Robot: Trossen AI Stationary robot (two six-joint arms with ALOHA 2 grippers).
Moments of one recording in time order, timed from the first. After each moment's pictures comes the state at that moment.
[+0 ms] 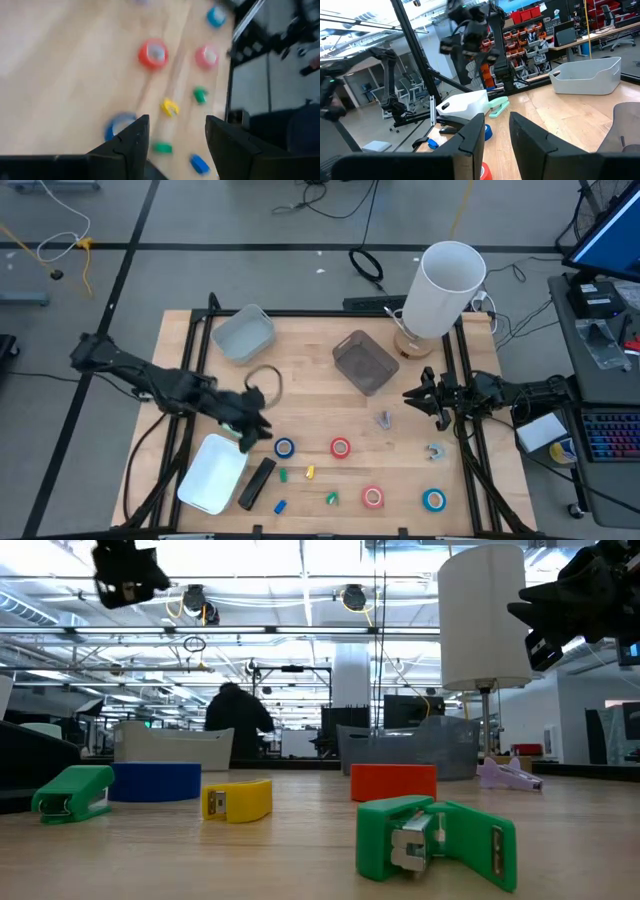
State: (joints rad) left arm -0.36 1.13 0.90 -0.50 -0.02 -0.86; right arm 0.12 0.01 0.02 0.10 0.05 0.33
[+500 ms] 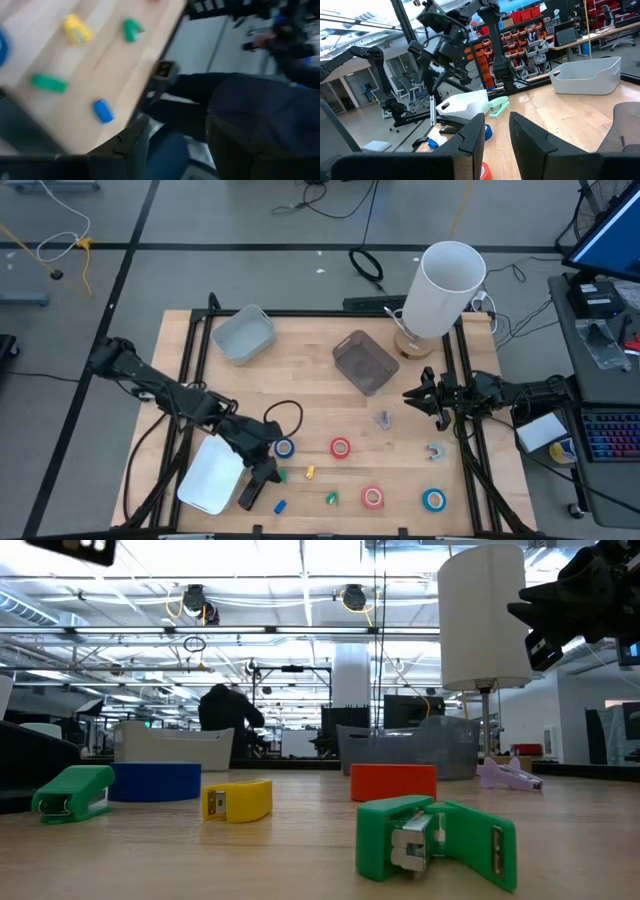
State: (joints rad) left arm -0.46 1.37 1.05 -0.31 0.25 -1.26; right arm 0.12 0.01 0.02 0.10 0.05 0.33
